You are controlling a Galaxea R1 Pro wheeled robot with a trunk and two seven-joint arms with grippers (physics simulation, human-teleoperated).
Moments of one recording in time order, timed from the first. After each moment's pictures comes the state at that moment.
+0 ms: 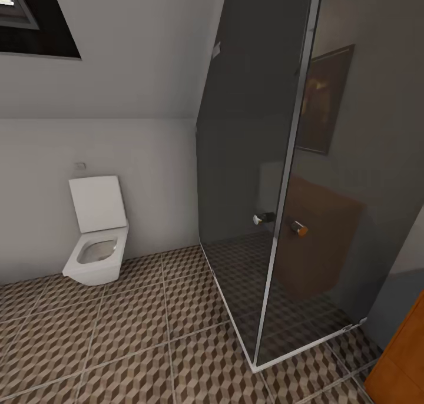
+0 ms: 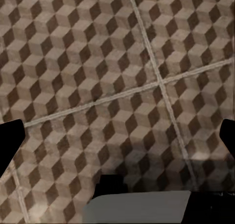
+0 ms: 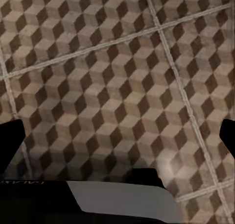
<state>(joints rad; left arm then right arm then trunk) 0.00 0.01 0.01 -0.48 0.00 -0.09 0.01 -0.02 0.03 0.00 -0.27 0.01 -0.31 0.00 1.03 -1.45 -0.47</state>
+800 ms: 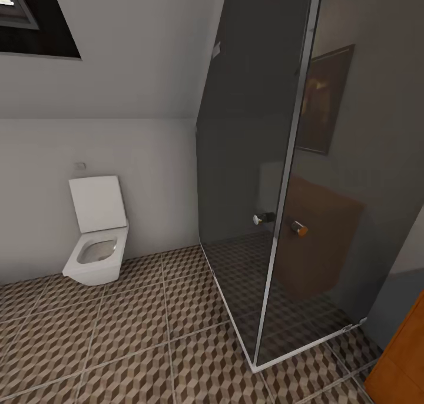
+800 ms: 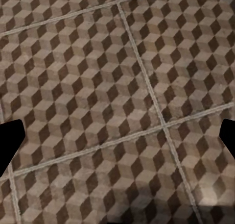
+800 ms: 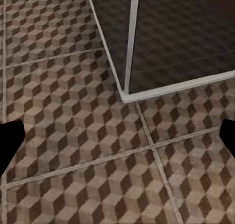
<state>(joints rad) 0.00 0.02 0.00 -0.59 0.00 -0.14 0.01 -0.03 0.03 0.03 -0.61 0.04 -0.33 -0.02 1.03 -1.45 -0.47</state>
